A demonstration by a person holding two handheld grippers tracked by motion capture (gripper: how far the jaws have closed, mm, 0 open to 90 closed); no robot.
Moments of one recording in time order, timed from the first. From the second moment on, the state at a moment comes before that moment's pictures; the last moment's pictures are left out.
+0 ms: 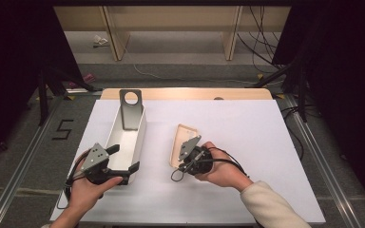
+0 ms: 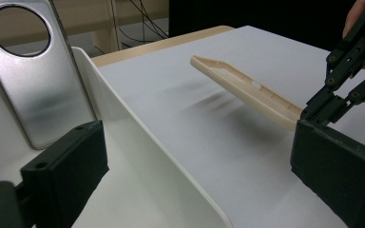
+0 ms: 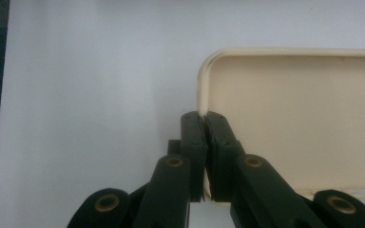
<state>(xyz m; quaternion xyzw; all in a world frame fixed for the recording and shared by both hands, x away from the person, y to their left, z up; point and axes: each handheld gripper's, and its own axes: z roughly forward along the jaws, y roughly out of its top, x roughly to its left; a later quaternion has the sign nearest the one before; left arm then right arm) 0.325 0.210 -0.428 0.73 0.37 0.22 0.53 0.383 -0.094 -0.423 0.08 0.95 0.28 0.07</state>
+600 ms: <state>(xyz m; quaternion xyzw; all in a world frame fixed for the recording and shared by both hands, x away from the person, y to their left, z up) 0.333 0.195 -0.410 0.73 0.37 0.21 0.53 0.370 -0.107 -0.420 0.07 0.94 0.32 0.07</state>
